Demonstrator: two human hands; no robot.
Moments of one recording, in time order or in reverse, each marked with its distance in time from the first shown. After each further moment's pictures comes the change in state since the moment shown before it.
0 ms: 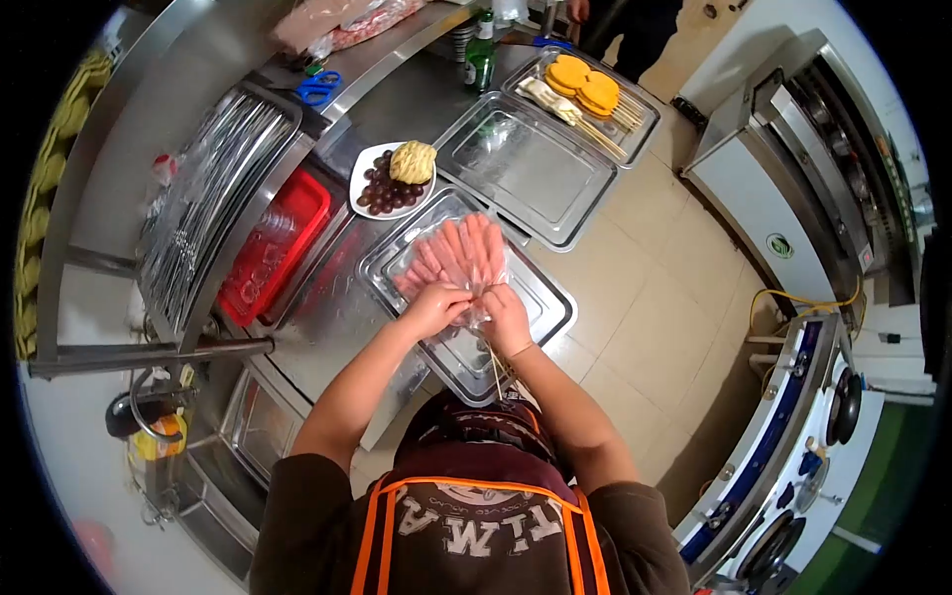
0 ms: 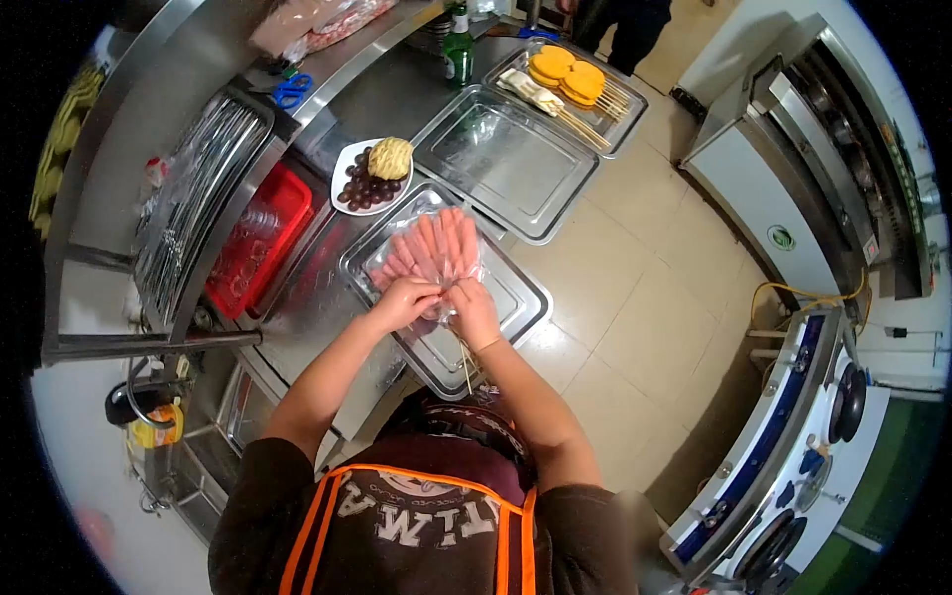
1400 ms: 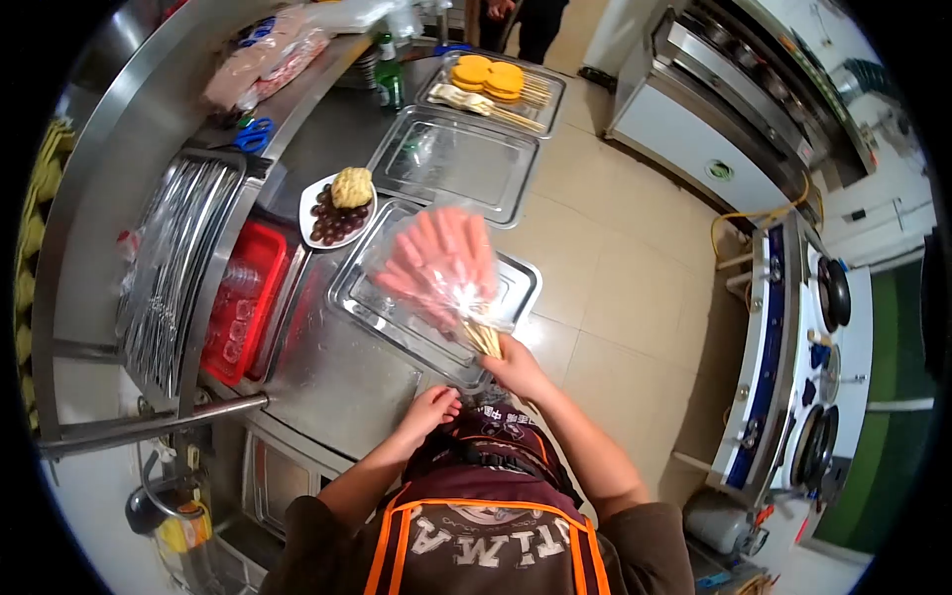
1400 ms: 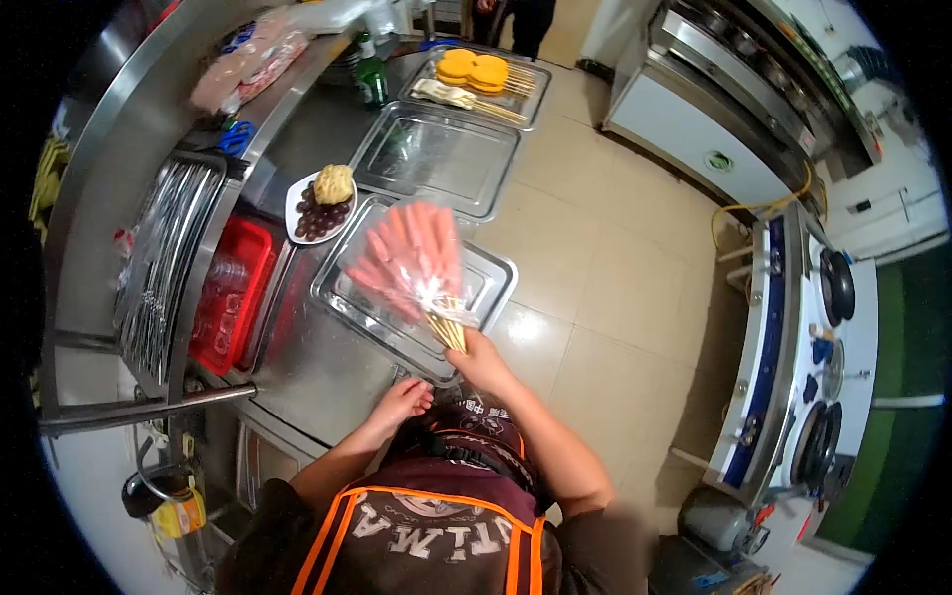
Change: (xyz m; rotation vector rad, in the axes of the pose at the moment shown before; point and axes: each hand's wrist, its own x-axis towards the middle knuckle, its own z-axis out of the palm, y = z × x) left_hand -0.151 0.056 0.058 -0.802 -0.351 -0.845; right_hand -0.080 -0.103 -0.056 0.522 -0.046 0.831
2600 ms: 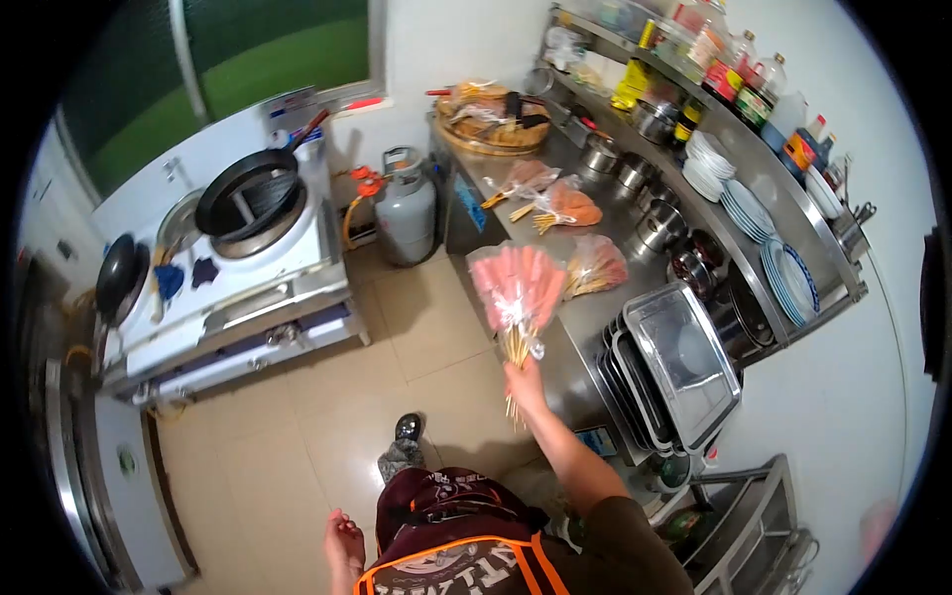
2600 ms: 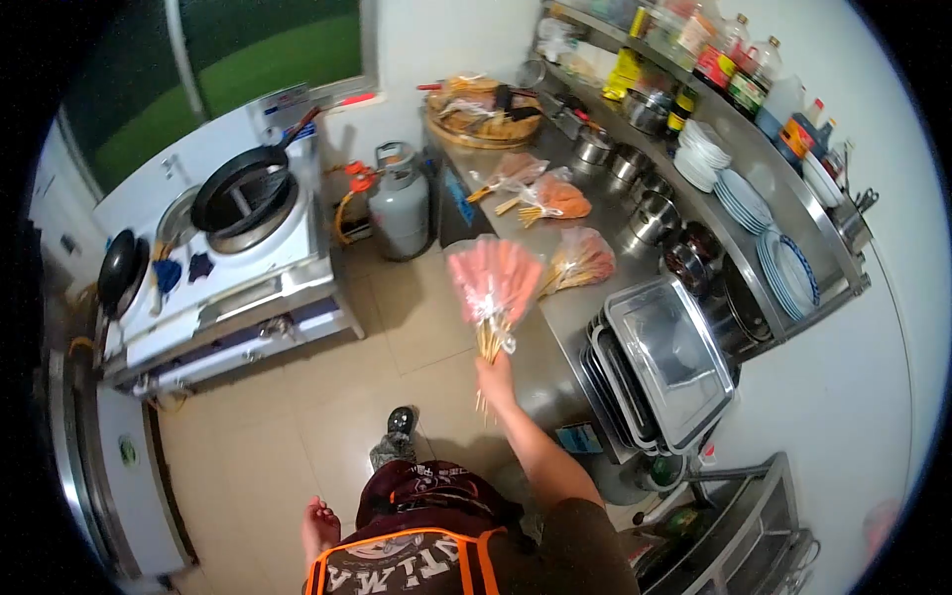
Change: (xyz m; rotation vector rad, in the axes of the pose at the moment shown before) left_hand 0.102 -0.035 0.621 0.443 -0.664 -0.476; right_hand -0.701 0.308 -0.169 0.839 2.656 0.243
